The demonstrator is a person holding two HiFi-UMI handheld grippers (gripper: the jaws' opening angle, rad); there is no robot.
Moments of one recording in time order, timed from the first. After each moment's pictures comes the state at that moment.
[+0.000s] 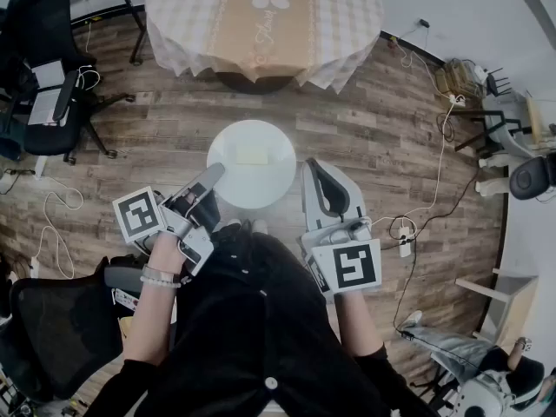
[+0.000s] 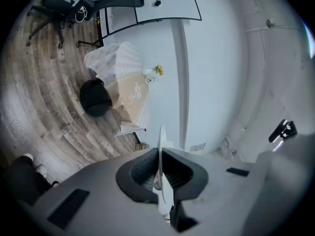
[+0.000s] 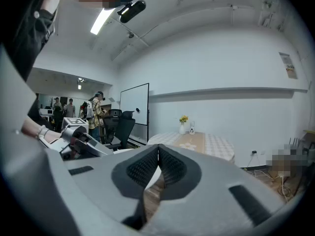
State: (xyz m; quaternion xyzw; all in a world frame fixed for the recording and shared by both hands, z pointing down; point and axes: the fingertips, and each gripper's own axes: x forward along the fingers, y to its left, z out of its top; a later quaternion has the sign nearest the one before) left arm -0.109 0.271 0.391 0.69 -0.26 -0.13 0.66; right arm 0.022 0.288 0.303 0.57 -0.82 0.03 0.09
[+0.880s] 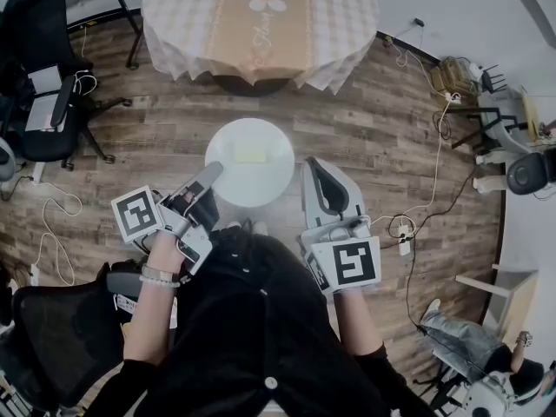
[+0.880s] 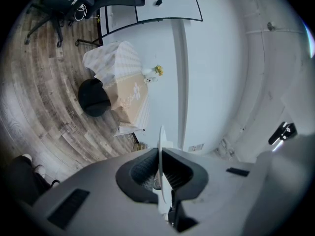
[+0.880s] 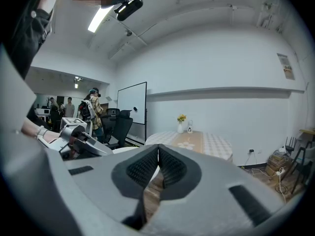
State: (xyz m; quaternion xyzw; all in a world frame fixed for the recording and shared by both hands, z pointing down) left arm -0.107 0.271 0.388 0.70 -0.25 -0.14 0.66; right arm 0.028 0.292 0.305 0.58 -0.81 0.03 0.09
